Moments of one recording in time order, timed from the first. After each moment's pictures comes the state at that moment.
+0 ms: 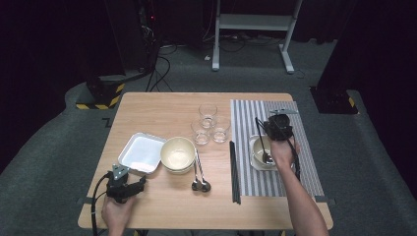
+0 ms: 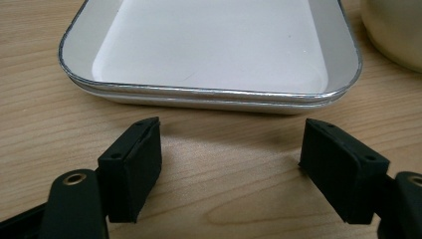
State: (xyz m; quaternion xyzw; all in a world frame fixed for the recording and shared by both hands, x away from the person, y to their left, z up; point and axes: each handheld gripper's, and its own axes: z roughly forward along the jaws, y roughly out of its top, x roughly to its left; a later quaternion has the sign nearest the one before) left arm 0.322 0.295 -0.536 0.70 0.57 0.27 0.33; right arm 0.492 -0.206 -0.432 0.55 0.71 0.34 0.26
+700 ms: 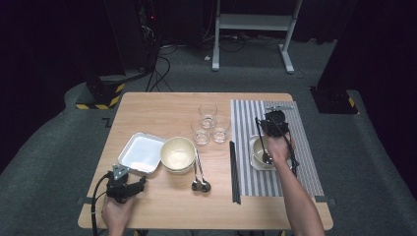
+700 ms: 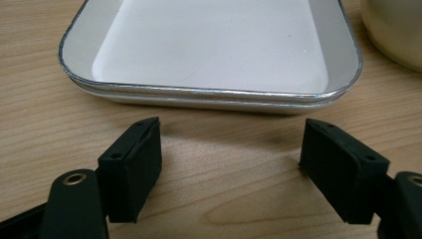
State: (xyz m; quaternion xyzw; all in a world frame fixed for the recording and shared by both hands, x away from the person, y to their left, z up) left arm 0.322 0.295 -0.536 0.70 0.57 0.27 0.33; right arm 0.514 -0.200 -0.440 0.56 0.72 0.33 0.24
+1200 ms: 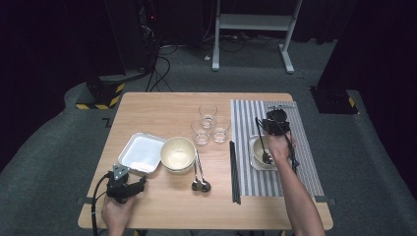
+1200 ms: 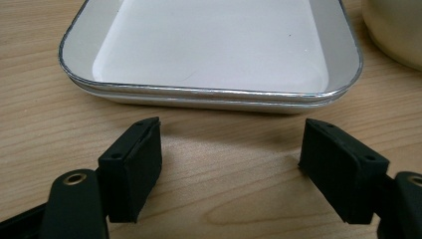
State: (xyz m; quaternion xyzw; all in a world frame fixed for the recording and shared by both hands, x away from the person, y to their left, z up) left arm 0.322 0.294 -0.536 0.70 0.57 0.27 0.32; right arm 0.522 -0.206 -0.443 0.57 0.71 0.33 0.24
